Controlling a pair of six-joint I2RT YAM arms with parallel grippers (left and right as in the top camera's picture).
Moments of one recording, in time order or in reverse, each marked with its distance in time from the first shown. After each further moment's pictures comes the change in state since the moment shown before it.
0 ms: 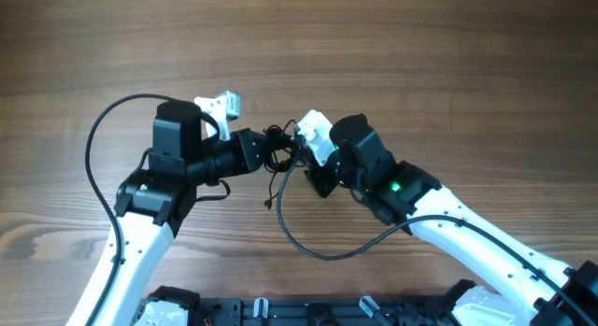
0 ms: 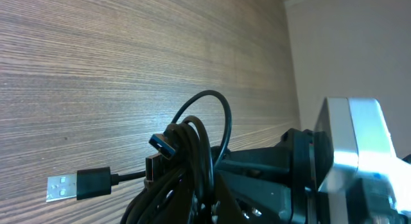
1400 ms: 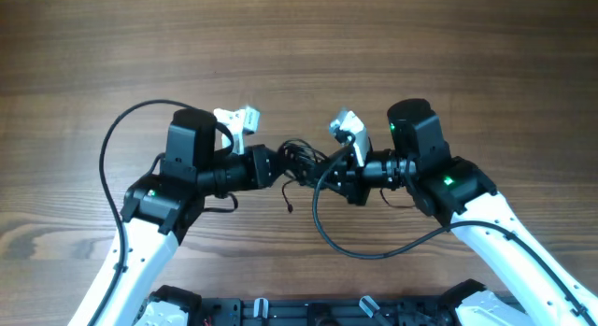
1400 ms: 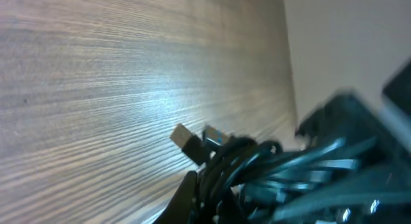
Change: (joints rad) left arm -0.072 -0.020 0.006 -0.090 0.023 -0.005; right arm -0.236 -0.159 -0.002 -0.194 -0.687 0.045
